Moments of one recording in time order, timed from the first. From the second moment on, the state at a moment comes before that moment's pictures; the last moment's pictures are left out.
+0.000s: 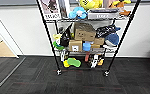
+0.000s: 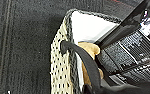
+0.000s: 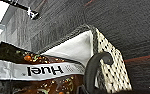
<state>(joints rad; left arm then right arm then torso) 0.85 2.63 -2.13 -0.07 0.32 -0.20 -0.95 2.70 -2.04 0.37 0.05 0.04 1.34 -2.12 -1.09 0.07</state>
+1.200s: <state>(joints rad) 0.80 2.75 -2.22 -0.07 0.32 -0.20 -0.93 2.59 -1.99 0.37 0.05 0.04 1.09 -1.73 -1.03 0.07</state>
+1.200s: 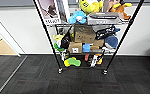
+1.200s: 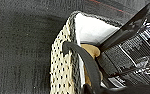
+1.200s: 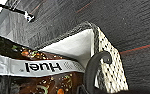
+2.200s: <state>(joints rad) 0.81 2.71 -2.17 -0.07 0.33 -0.21 -0.93 2.60 -1.98 0.37 0.03 0.04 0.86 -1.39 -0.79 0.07</state>
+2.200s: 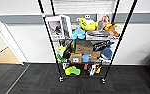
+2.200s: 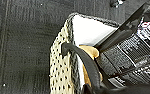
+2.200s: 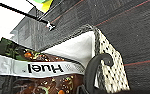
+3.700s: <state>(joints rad) 0.71 2.61 -1.96 -0.19 0.33 -0.21 -0.88 2.51 -1.85 0.37 0.07 0.09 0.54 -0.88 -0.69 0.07</state>
